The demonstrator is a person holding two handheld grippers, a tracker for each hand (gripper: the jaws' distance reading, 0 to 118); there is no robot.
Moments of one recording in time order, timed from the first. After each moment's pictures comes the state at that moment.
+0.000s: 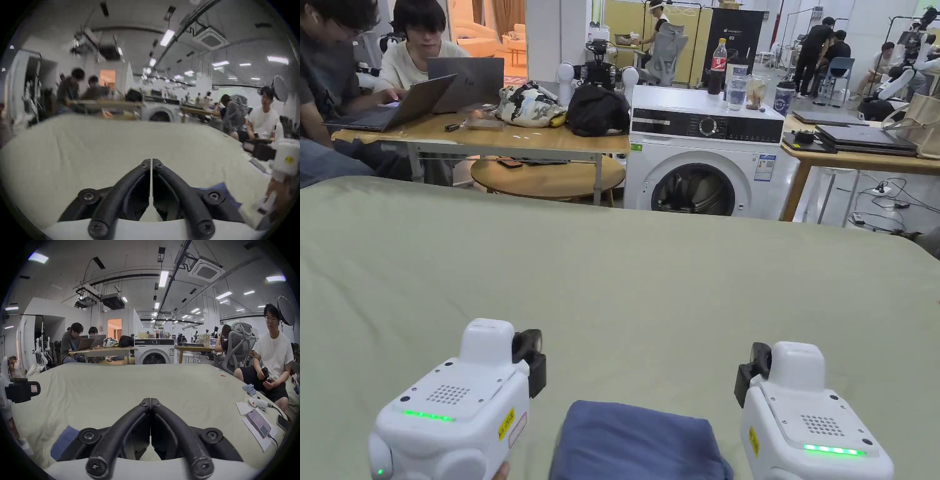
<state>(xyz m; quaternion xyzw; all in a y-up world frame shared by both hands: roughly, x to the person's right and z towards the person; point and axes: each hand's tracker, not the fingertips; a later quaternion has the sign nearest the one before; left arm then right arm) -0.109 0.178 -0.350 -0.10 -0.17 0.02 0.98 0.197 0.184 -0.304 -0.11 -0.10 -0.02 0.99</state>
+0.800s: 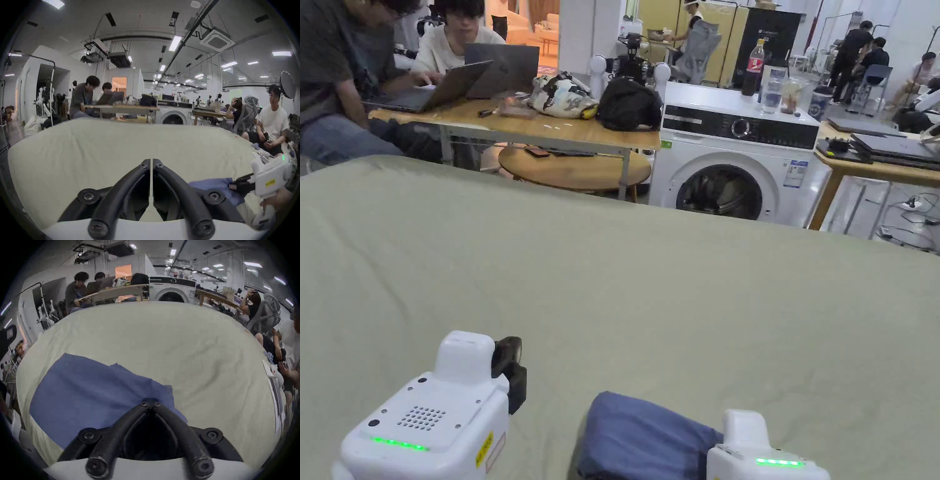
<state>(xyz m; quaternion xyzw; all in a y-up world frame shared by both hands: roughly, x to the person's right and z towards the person) -0.149 0.166 -0.328 -0.14 -0.14 0.03 0.98 0.166 0.100 -0.337 -0.40 -0.03 -0.02 0.92</state>
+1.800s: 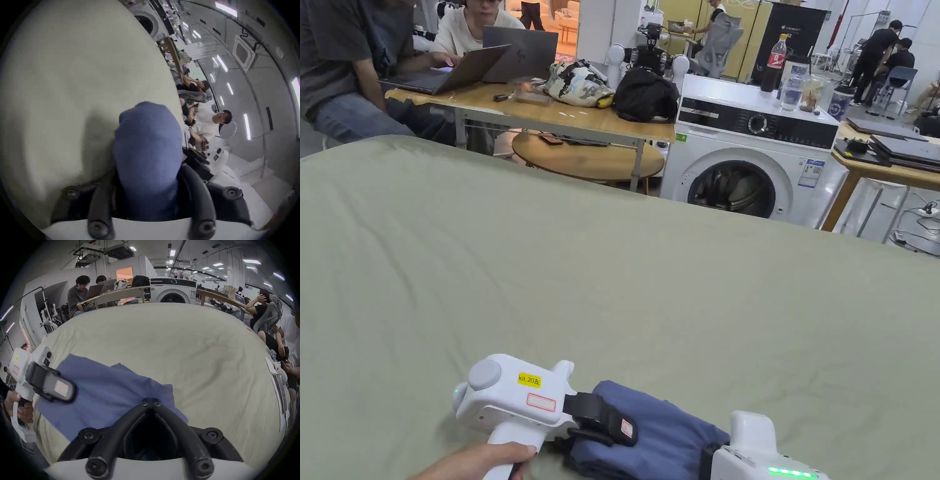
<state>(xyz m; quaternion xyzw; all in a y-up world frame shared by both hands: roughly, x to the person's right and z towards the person) -0.108 0.058 -0.441 -0.55 -0.42 0.33 0.64 0.177 0.099 -0.326 -0.38 -0.01 -0.04 0.92</state>
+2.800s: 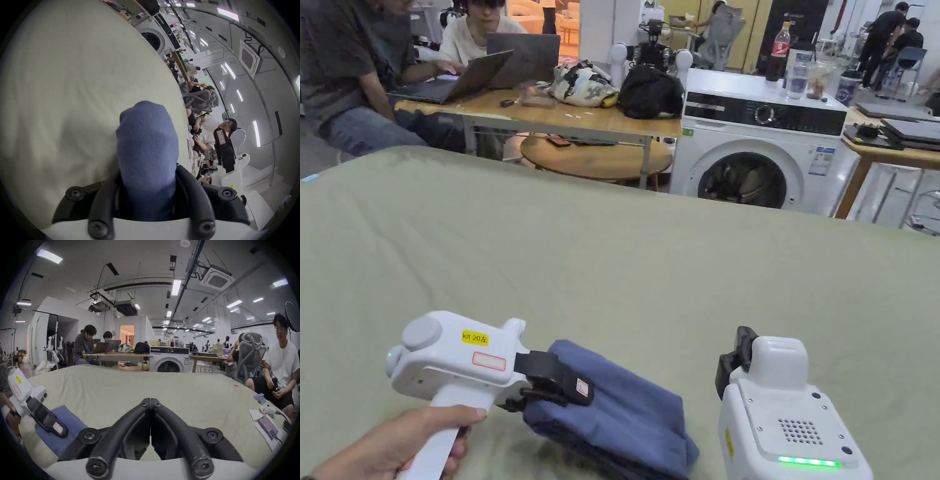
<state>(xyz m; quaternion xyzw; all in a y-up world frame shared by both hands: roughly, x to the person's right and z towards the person) -0.211 0.142 -0.443 -0.53 -0.36 0.31 0.70 0.122 0.179 -0.305 -0.08 -0.04 0.01 1.00</state>
